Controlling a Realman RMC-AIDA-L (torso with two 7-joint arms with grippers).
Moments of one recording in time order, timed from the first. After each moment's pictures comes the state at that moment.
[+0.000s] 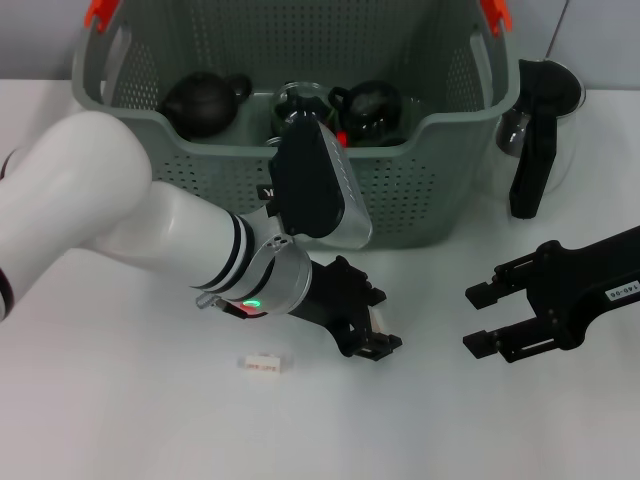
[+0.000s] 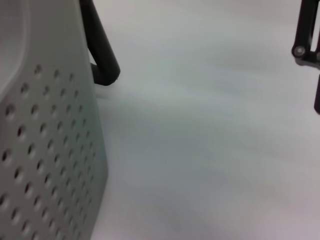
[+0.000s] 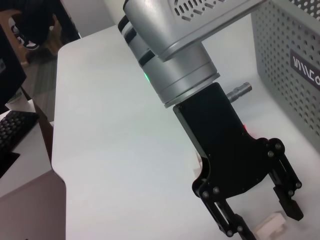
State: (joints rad) left arm -0.64 -2.18 1.61 0.87 2.19 0.99 -1.88; right arm 0.66 2.06 -0.89 -0.97 -2.32 -1.79 1.73
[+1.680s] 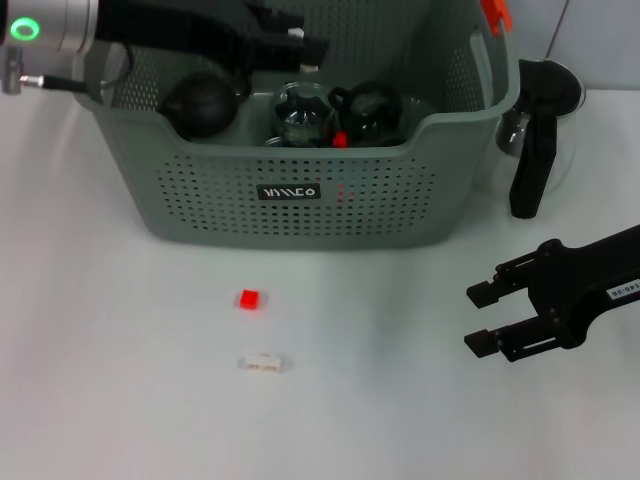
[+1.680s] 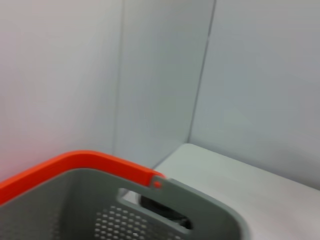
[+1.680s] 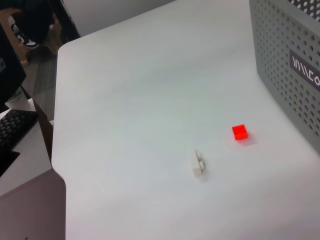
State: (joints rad) left arm -0.72 -2.07 0.82 1.28 2.10 1.58 -2.10; right arm 0.66 2.06 -0.89 -0.97 -2.32 -1.79 1.73
